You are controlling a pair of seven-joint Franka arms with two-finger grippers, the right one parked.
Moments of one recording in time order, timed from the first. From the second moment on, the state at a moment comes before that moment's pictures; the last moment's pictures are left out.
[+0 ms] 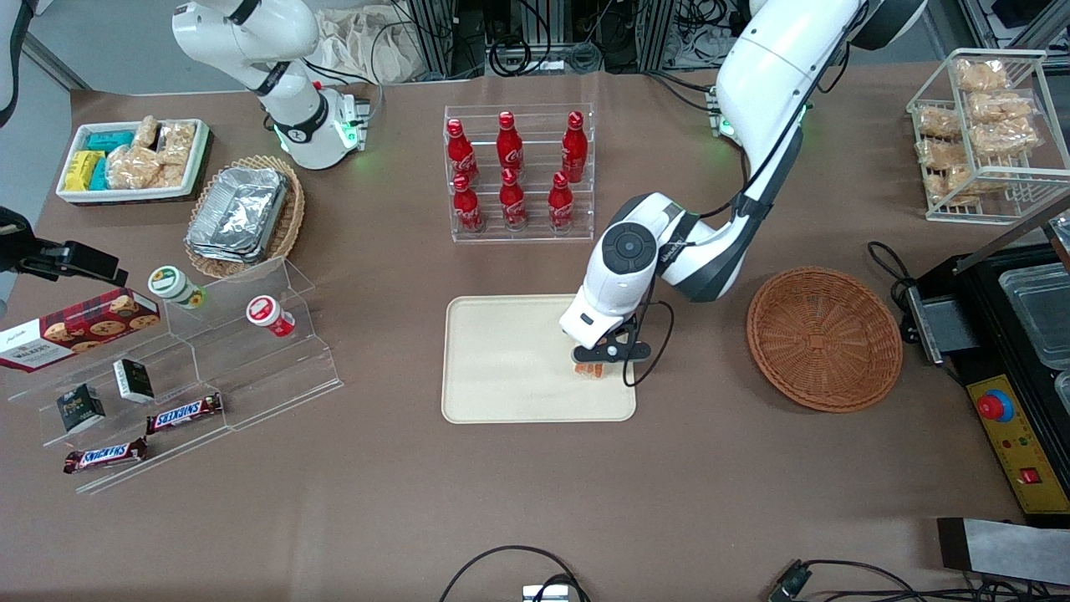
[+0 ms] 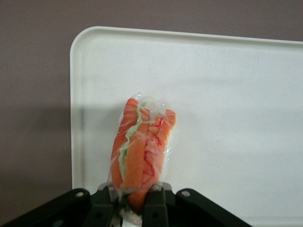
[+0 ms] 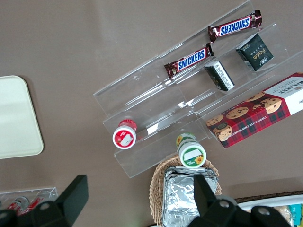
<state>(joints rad) -0.44 0.59 -0.24 -1.72 0.11 2.36 -0.78</state>
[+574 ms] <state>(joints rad) -0.44 0.62 -0.24 -1.72 0.12 2.38 -0.78</state>
